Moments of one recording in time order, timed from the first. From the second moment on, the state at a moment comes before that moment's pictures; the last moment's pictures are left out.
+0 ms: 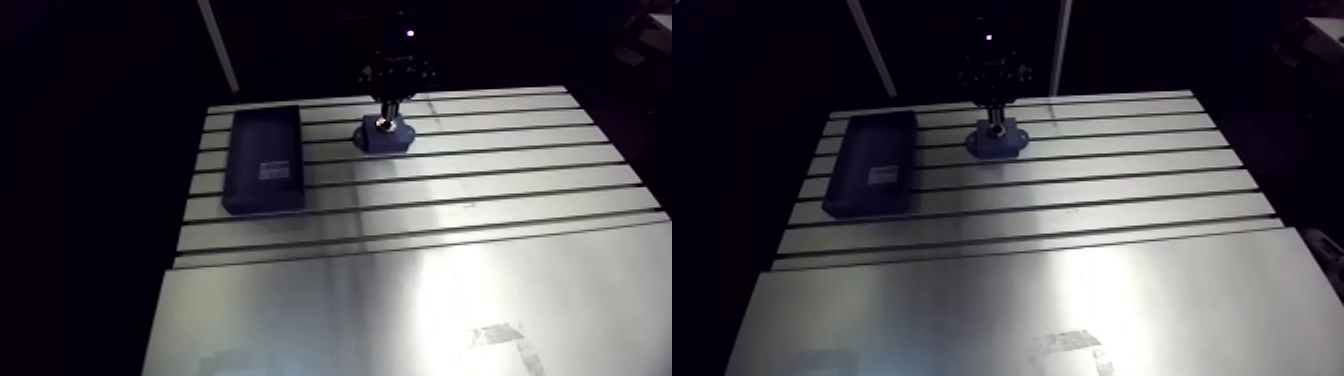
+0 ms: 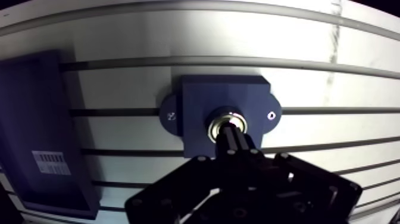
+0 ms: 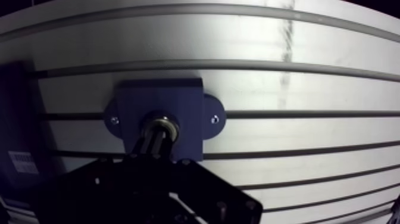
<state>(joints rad) -0.12 -1.05 1.64 -2.07 -1.60 -1.70</state>
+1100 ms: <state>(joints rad) -0.11 -1.02 1.64 -2.08 -1.61 -1.70</state>
